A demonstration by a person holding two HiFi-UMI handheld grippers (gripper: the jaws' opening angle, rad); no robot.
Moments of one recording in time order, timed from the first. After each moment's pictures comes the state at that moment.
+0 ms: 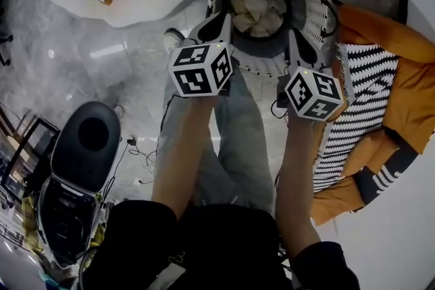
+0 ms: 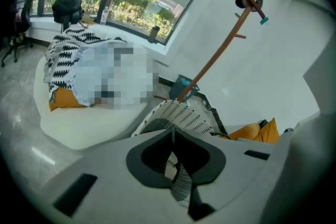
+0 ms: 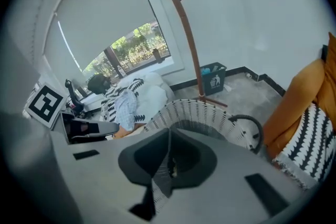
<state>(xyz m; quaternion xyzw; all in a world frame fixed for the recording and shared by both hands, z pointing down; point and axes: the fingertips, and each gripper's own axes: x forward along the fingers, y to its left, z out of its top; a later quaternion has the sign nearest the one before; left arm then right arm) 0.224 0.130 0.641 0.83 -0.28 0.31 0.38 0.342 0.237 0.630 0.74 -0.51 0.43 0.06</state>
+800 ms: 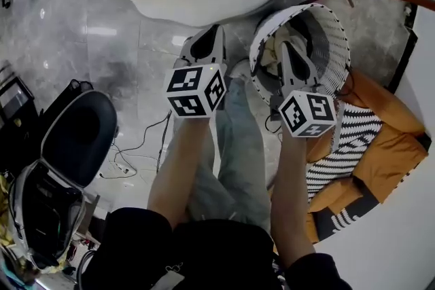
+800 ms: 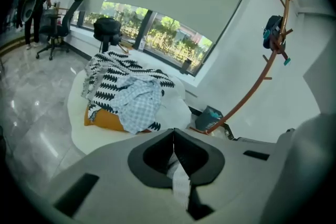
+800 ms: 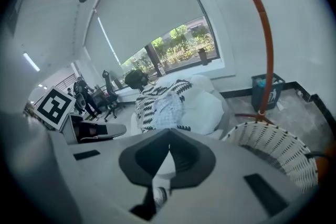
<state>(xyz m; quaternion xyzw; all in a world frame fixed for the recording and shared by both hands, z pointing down) 0.055 -0.025 0.601 0.79 -0.42 0.22 0.38 0.194 0.040 0.589 0.64 -0.67 0.38 0.08</state>
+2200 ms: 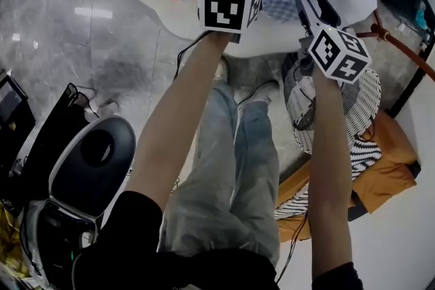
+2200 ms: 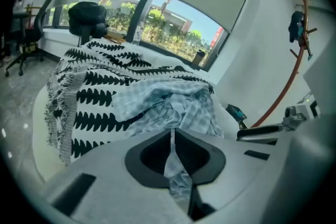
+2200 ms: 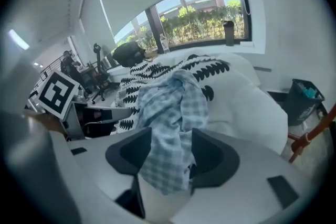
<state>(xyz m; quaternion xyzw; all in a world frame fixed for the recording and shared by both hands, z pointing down) 0.000 -0.337 0.778 0.83 -0.36 0.25 0.34 0.119 -0.258 0.764 0.61 -0.66 0.39 0.21</state>
